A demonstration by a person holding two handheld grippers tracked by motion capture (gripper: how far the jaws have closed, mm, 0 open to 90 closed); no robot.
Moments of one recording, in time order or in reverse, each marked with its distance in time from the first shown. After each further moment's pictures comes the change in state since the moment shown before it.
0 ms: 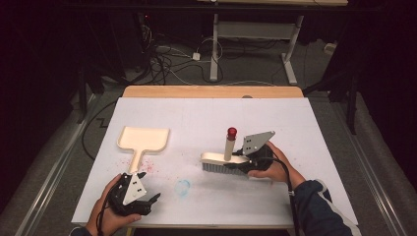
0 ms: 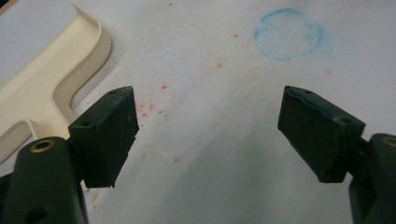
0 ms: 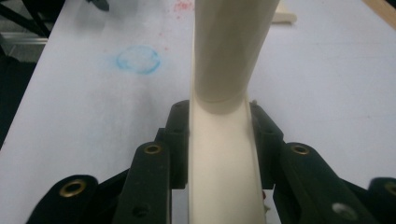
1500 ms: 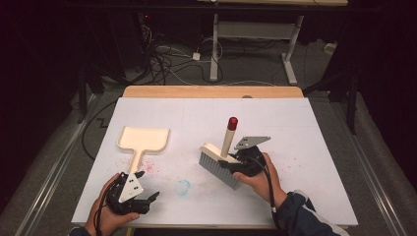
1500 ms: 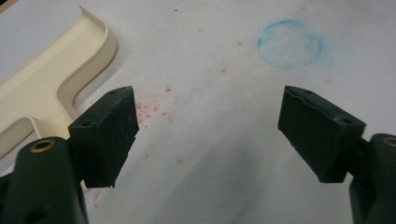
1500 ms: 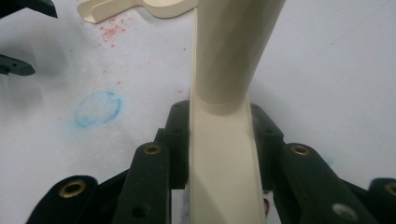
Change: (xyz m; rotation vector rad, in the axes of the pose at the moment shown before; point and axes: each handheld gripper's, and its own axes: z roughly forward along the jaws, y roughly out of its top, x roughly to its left) left arm 0.005 -0.001 -0.003 -0.029 -0.012 -0.044; right arm 0.030 0.010 0.016 0.028 -0.265 0.467
